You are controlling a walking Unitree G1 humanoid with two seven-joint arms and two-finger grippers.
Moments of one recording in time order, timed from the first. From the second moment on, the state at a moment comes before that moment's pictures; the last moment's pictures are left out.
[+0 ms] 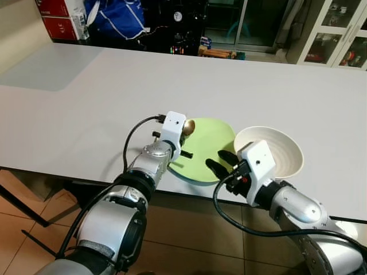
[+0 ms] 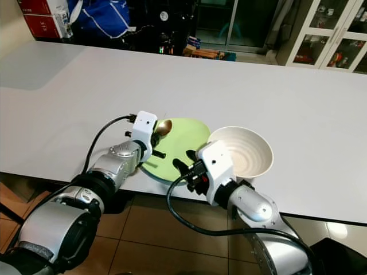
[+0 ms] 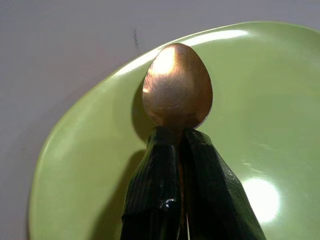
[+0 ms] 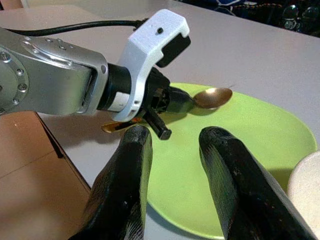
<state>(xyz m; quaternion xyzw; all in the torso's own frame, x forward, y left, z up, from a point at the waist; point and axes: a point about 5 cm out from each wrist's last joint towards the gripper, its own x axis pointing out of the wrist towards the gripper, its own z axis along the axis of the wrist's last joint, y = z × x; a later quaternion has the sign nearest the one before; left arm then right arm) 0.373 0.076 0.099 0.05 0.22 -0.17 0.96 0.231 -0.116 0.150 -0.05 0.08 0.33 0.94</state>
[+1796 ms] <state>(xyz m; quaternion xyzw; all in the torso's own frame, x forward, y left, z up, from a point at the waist) 0.372 0.075 0.094 0.04 0.23 -0.16 0.96 0.230 -0.113 0.159 -0.05 0.06 0.32 0.94</state>
